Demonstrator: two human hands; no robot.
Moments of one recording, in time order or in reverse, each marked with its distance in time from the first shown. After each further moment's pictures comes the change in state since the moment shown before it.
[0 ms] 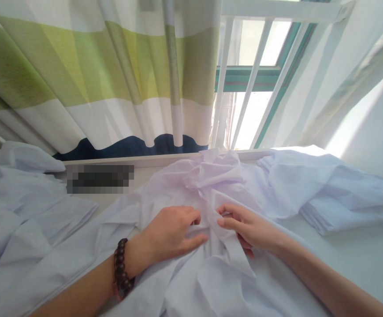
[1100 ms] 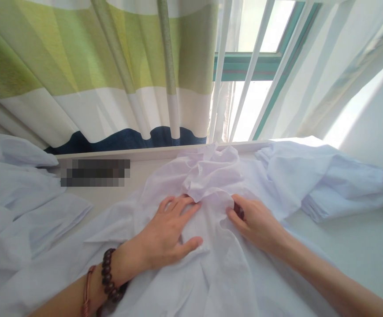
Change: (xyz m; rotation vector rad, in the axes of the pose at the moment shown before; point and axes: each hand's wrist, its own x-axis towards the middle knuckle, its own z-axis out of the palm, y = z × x) left_hand -0.023 -0.006 0.019 0.027 -0.006 0.034; right_hand -0.012 0.014 0.002 -0.873 0.520 -0.193
